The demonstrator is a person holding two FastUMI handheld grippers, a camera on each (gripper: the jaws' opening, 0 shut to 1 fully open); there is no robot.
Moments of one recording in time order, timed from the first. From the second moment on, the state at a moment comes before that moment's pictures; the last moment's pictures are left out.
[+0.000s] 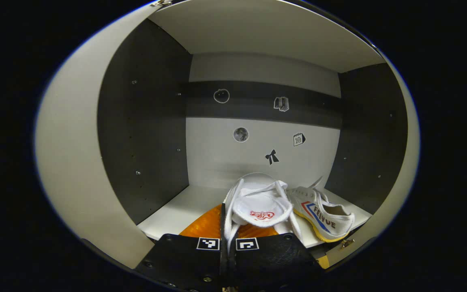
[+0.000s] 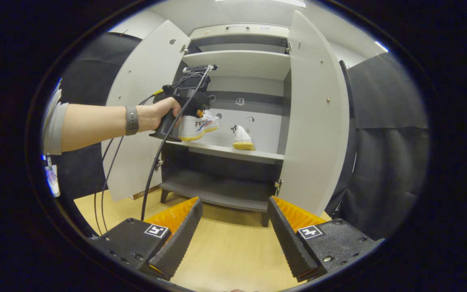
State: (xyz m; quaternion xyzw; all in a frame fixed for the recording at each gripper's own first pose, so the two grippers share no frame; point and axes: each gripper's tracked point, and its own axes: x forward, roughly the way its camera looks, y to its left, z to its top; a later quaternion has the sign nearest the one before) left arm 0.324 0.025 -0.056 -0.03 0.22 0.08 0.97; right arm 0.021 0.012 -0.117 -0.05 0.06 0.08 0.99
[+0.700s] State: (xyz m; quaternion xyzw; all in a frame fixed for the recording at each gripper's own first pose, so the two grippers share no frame) left arm 0.359 0.027 -0.107 -0.06 0.34 0.07 0.94; right arm 0.036 -0.015 -0.129 -0.02 0.08 0.04 1.00
